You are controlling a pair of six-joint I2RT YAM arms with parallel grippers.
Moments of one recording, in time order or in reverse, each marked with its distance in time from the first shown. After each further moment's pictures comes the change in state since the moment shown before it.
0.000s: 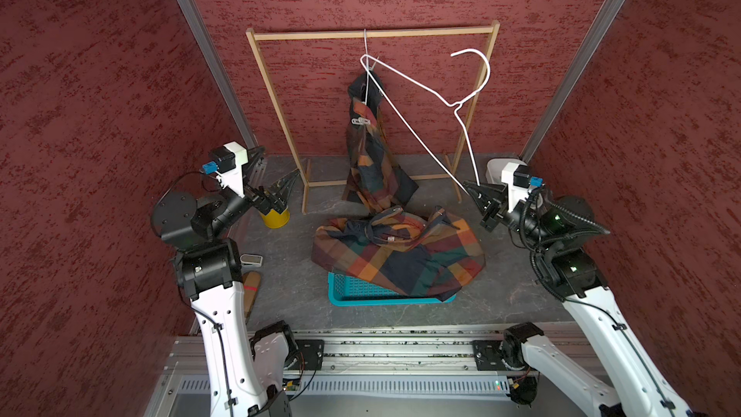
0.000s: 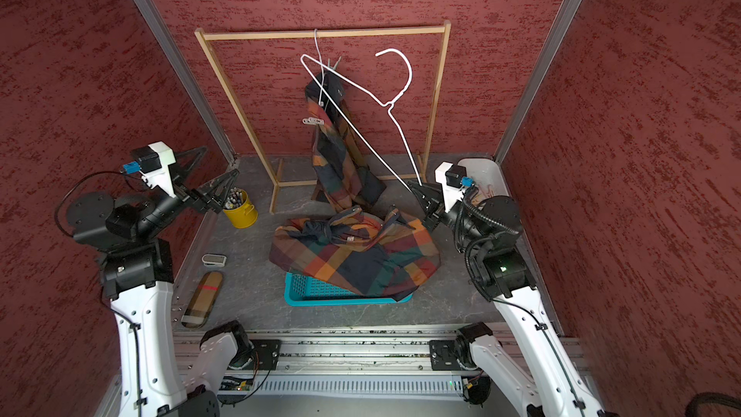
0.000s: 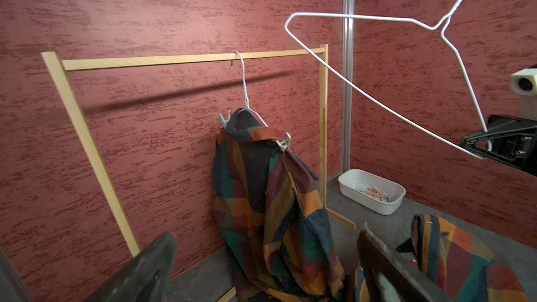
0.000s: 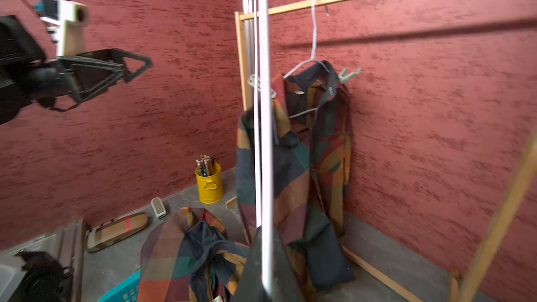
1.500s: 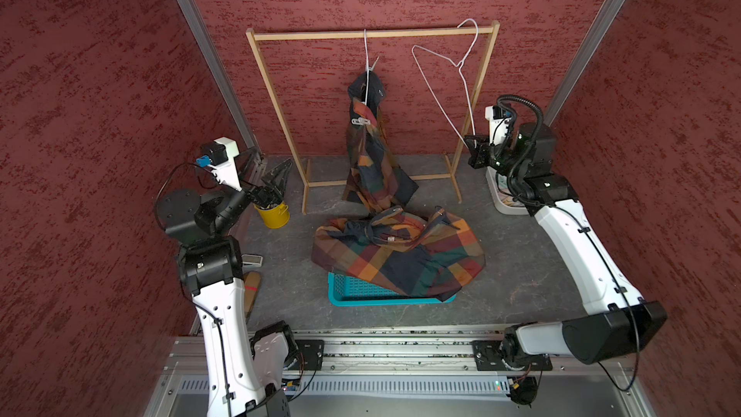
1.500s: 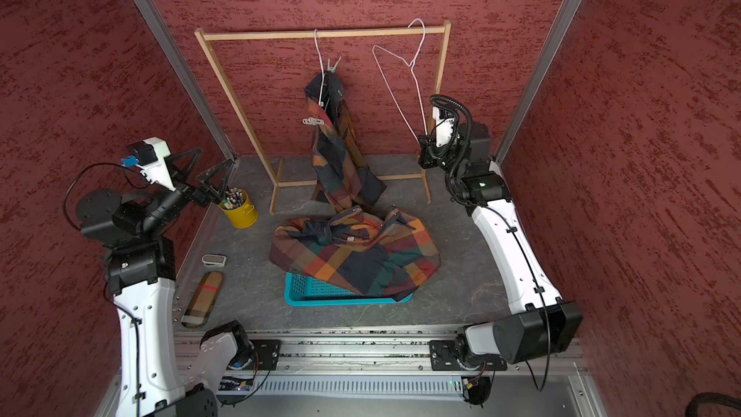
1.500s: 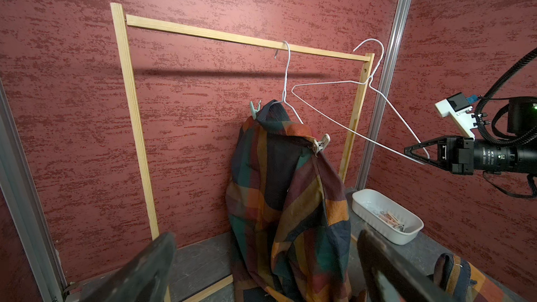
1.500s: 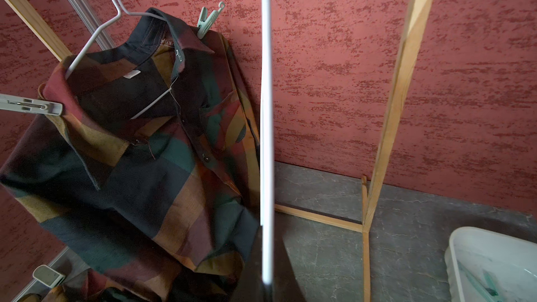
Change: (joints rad) left arm -0.013 0.022 -0.019 -0.035 -0.121 -0.083; right arm -0.084 0.575 0.550 -0.301 0.245 0.045
